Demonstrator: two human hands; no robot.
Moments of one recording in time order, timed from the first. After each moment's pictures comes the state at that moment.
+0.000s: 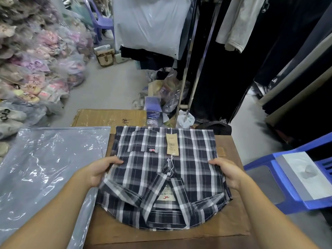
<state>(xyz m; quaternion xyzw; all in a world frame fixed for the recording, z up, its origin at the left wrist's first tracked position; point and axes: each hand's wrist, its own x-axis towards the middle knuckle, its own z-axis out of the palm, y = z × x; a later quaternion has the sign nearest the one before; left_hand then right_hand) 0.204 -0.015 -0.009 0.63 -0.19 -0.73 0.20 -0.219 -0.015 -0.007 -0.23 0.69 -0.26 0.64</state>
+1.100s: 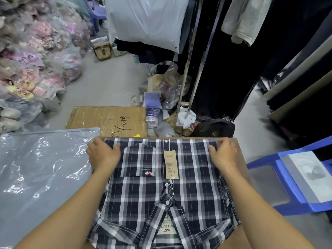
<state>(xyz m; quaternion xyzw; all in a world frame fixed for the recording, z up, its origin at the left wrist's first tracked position) 0.156 -0.077 -0.028 0.87 -0.38 -0.21 0.22 -0.192 -0.087 -0.023 -0.47 0.84 -0.17 0.23</state>
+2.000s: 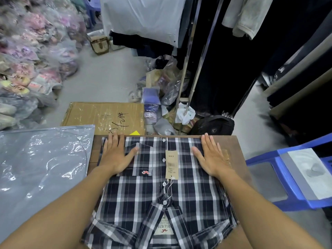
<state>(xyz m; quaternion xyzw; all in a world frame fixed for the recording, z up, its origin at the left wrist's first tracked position) 0.151 -0.080 -0.064 0.72 -0.65 -0.25 -0.03 -0.195 -0.079 -0.058 -0.69 0.68 0.03 0.24</state>
